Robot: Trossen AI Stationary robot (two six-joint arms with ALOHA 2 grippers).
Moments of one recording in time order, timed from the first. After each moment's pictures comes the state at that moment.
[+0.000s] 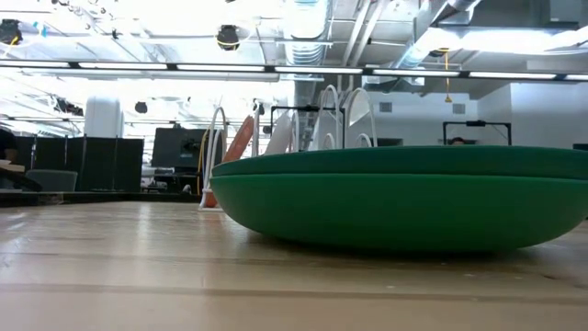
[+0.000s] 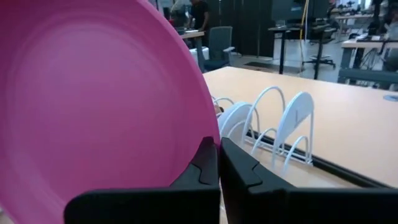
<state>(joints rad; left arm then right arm) -0.62 1.38 1.34 -0.80 -1.00 -0.64 0.88 1.29 1.15 -1.34 1.49 1.58</state>
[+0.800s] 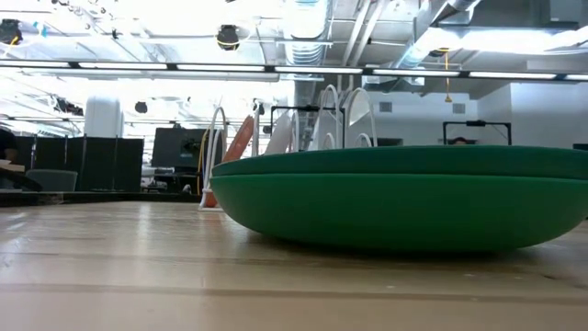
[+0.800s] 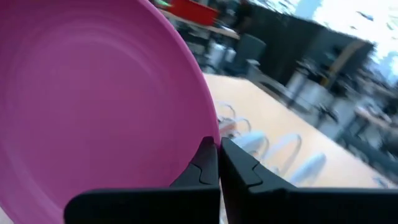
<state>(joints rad) -0.62 1.39 1.34 -0.79 -0.95 -0.63 0.92 1.29 1.24 -0.70 1.41 0.43</state>
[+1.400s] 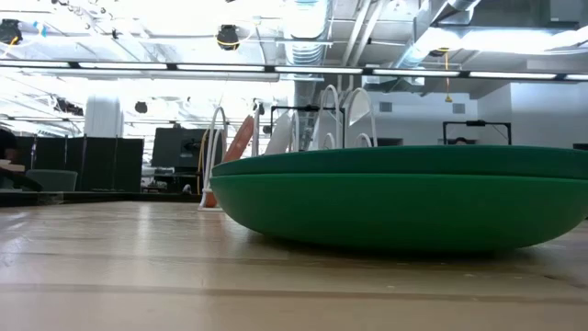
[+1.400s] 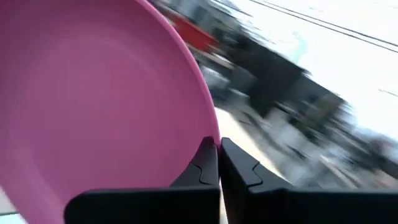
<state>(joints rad) -0.62 1.39 1.34 -0.49 -0.95 -0.30 0.80 1.17 1.32 -0.26 1.23 -0.38</state>
